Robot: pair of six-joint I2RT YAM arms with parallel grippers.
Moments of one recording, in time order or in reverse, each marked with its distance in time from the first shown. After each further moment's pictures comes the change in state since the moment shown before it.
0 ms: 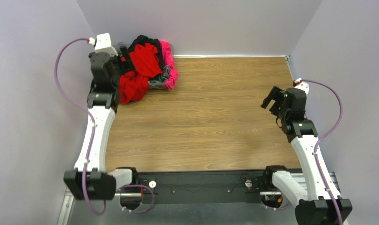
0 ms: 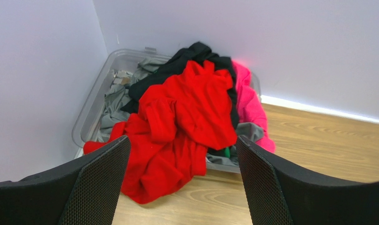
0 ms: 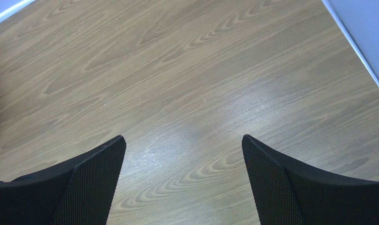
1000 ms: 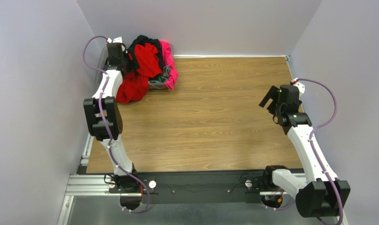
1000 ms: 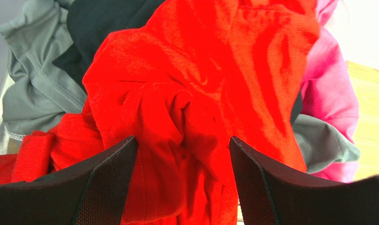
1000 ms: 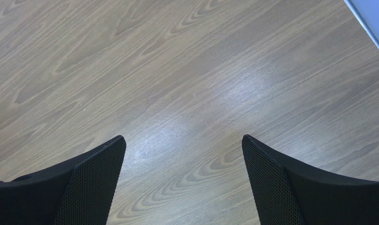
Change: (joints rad) left arm 0.121 0.824 0.385 -0.039 0.211 -0.086; right arm 0.000 0.138 0.000 0.012 0.060 0.077
